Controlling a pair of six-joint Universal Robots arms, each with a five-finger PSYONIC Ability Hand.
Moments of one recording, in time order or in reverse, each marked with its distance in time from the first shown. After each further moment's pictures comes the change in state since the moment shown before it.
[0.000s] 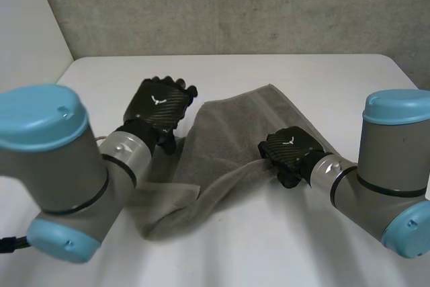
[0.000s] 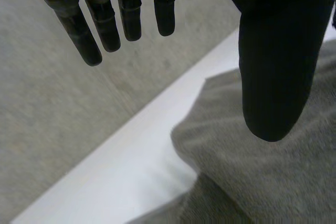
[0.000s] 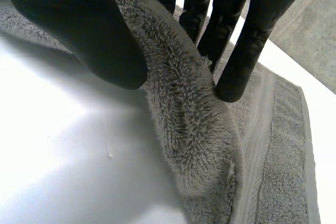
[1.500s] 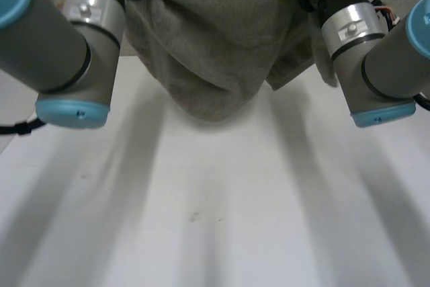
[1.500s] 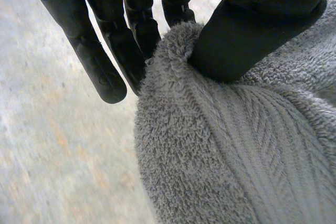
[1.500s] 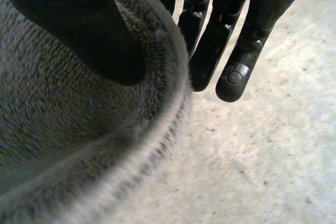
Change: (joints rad) left arm 0.063 -0.088 0.546 0.141 -0.111 -0.015; right arm -0.011 0.029 -0.463 -0.585 0.105 -0.077; left_hand 0.837 0.879 0.878 0.882 0.861; right_hand 0.000 0.004 0.002 0.000 0.006
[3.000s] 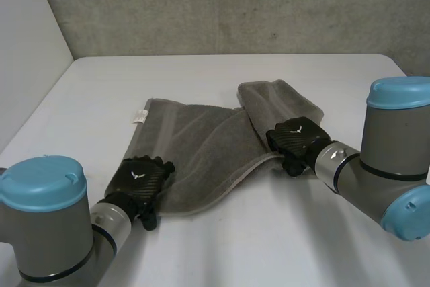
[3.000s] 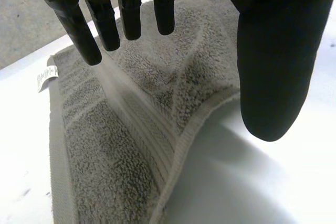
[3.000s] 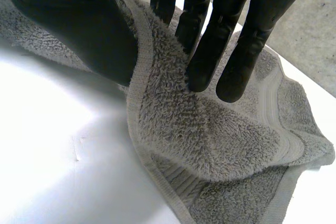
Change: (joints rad) left arm -0.015 0.121 -0.906 -0.119 0.061 -0.101; right arm -0.015 0.003 0.383 0.625 -0.080 0.121; left_hand -0.847 -0.890 -0.888 -0.893 -0.874; right_hand 0.009 0.000 0.003 0.000 0.006
